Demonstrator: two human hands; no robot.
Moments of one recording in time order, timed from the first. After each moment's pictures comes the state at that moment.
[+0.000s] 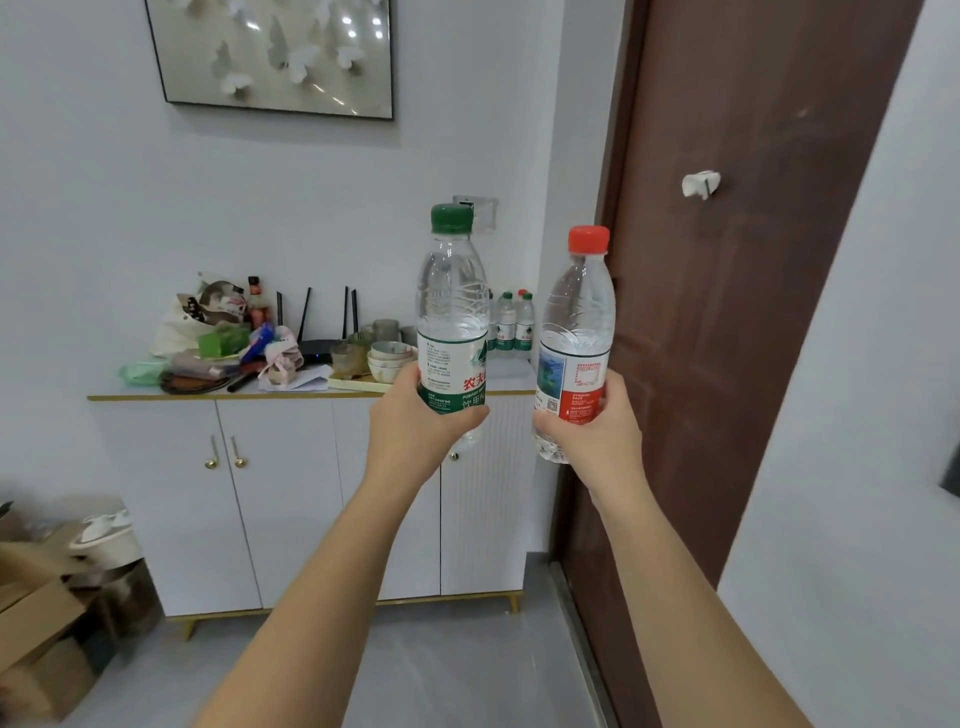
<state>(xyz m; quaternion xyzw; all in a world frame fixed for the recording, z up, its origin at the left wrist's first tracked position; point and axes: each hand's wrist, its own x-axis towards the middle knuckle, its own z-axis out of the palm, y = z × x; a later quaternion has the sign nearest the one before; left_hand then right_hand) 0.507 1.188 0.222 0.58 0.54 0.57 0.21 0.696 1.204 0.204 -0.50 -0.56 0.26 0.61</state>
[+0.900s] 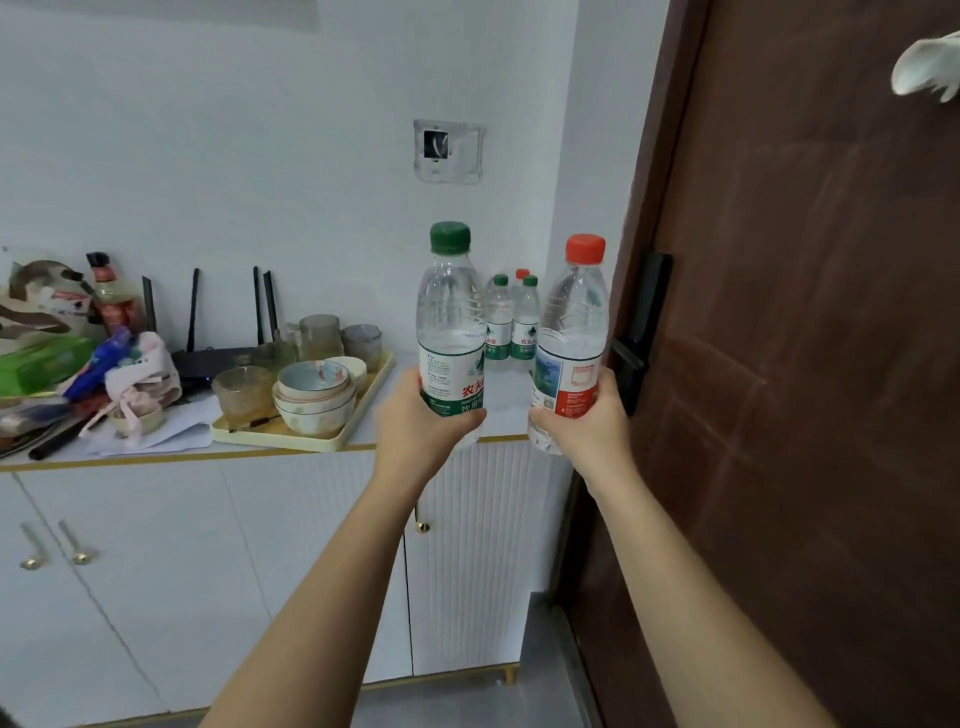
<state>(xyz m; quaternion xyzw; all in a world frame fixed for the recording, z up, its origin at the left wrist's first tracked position) 0.529 1.625 0.155 0.58 0.57 0.53 0.23 0.715 1.641 0.144 -0.55 -0.54 0.25 0.59</state>
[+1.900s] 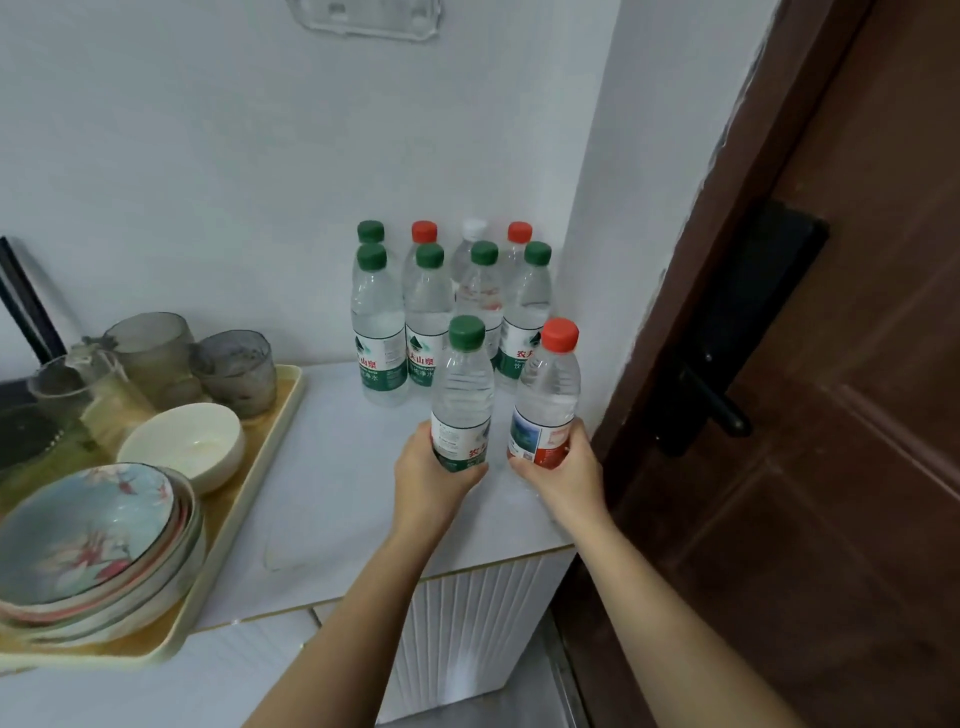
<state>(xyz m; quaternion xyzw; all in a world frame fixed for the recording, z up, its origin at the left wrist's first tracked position) 0.571 1.969 0.010 0.57 0.62 0.43 0.32 0.737 1.969 0.000 -0.67 -0.49 0.29 0.48</state>
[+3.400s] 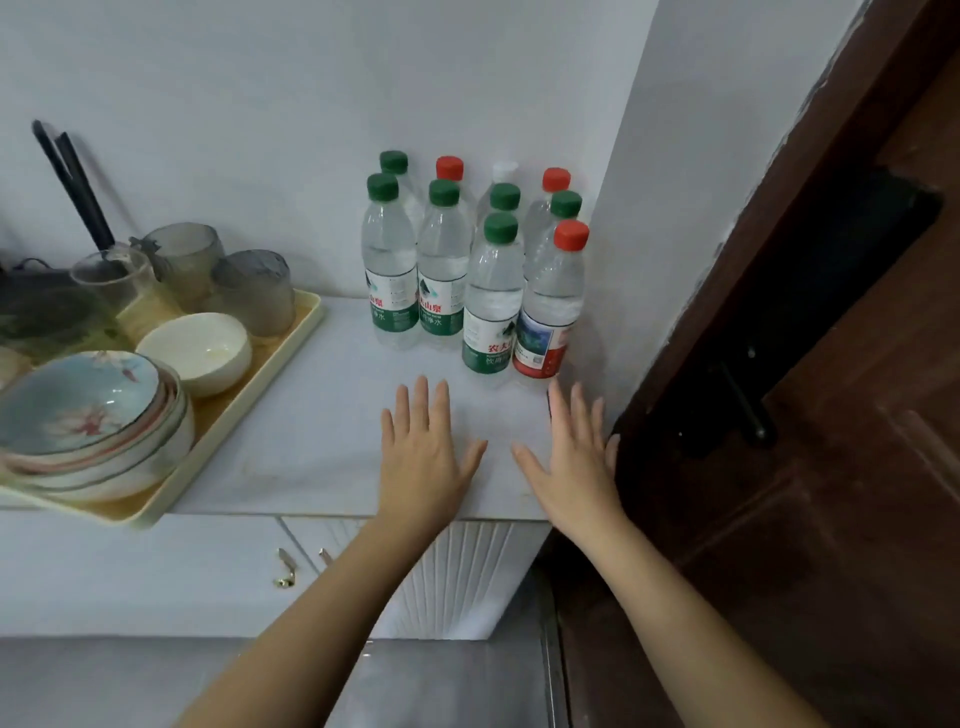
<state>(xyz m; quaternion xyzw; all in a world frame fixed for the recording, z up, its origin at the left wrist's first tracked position) 0.611 1.936 -0.002 0.66 0.73 0.19 0.05 0.780 1.957 0.005 -0.65 -0.72 0.17 0.18</state>
